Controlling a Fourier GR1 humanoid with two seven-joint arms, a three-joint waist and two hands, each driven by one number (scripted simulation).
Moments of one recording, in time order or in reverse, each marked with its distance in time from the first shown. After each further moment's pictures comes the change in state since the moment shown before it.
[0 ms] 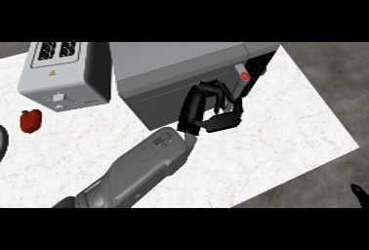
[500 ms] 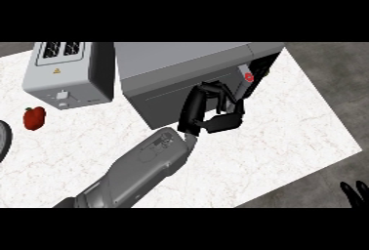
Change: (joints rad) left arm 0.006 -0.001 0.010 -0.020 -0.038 -0.015 0.060; right arm -0.004 0.029 0.026 0.051 0.037 -0.009 -0.012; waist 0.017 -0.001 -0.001
